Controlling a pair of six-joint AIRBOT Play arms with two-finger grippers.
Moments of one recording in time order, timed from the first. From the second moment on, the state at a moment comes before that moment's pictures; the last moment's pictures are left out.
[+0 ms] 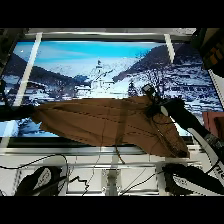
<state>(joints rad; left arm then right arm) 0.44 -0.90 0.81 1.32 -1.01 -1.25 0.26 -1.22 0.80 -1.84 0.78 1.44</state>
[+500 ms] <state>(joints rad) 0.44 -0.90 0.81 1.32 -0.85 -1.27 0.14 -1.22 0.95 -1.85 0.75 1.49</state>
